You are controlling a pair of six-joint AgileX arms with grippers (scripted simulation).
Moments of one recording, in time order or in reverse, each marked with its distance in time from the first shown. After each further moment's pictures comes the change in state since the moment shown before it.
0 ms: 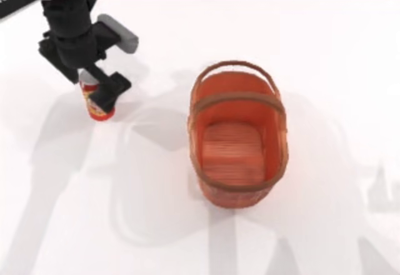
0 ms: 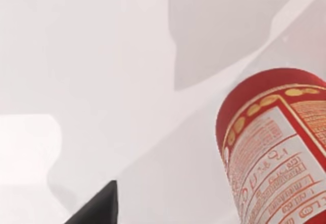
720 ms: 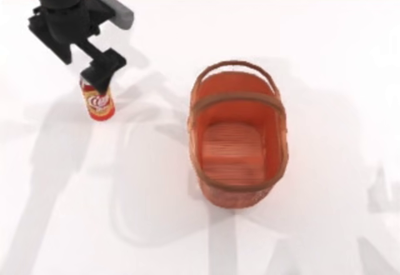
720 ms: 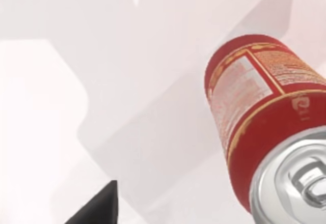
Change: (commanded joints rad) left arm -0.001 -0.015 0.173 -0.187 0.000 -0.001; right arm 0.000 0.000 0.000 0.000 0.000 0.000
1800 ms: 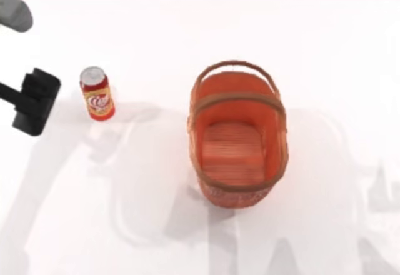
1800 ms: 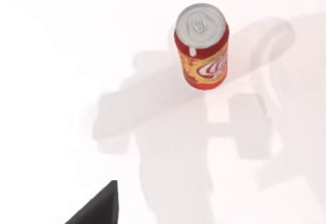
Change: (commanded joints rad) left arm 0.038 -1.241 -1.086 0.570 0.062 -0.293; right arm 0.000 0.000 0.000 0.000 0.000 0.000
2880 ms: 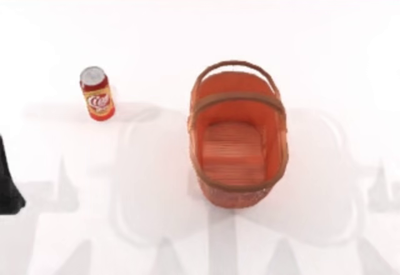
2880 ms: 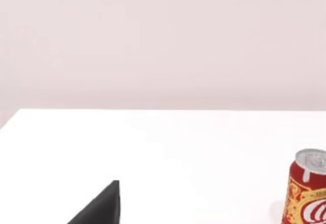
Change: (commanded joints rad) left arm 0.185 -1.104 -1.057 0.798 -0.067 -0.309; right arm 0.000 0.000 0.000 0.000 0.000 0.000
